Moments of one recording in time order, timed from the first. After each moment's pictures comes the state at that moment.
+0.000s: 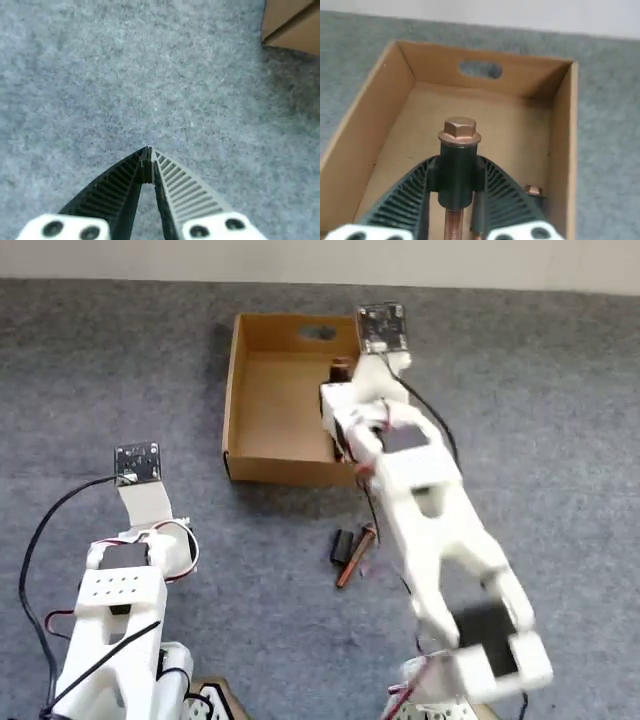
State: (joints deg) left arm -12.4 -45.0 73.8 43.7 5.7; right arm -19.9 -1.1 17.8 24.9 -5.8
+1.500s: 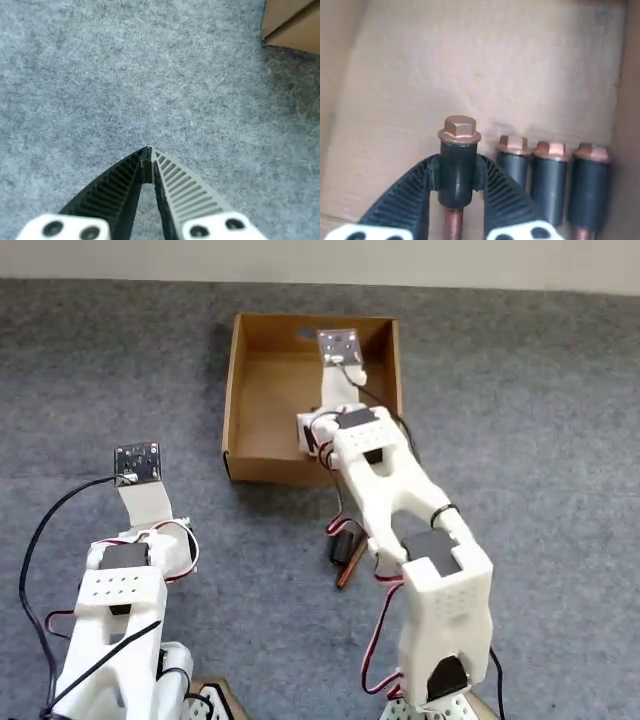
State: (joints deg) left arm -12.4 -45.0 73.8 43.7 5.7; right arm -23.5 26.0 0.3 37.6 -9.4
